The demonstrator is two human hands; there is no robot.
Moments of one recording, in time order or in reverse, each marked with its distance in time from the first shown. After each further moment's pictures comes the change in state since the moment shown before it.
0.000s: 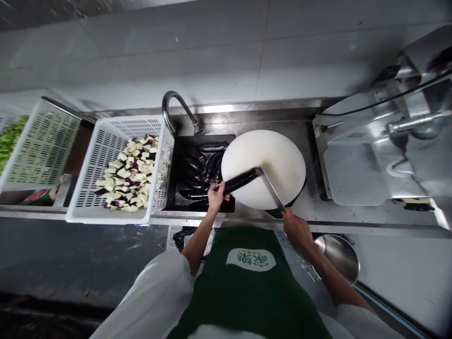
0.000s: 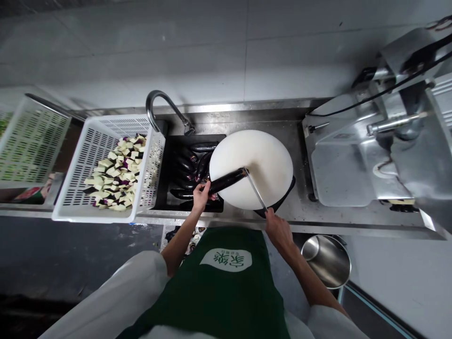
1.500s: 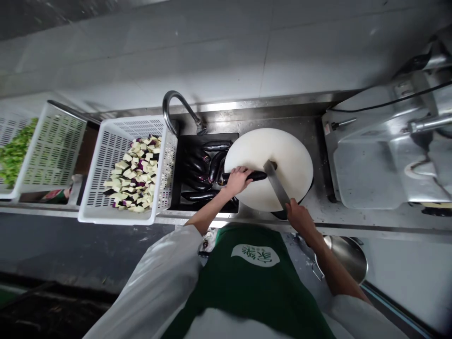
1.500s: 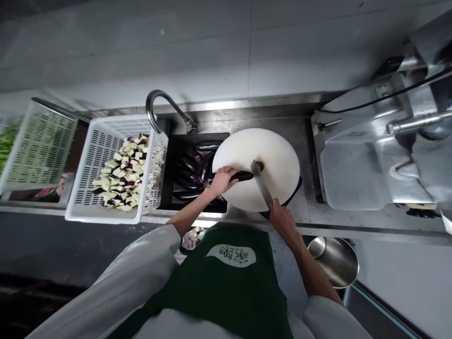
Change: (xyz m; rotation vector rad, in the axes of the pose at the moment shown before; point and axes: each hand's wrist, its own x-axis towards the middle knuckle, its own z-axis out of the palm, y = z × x) left_hand 0.034 0.062 0.076 1.186 -0.564 0.765; right_hand 0.052 -0.002 -0.018 0.056 -0.074 0.082
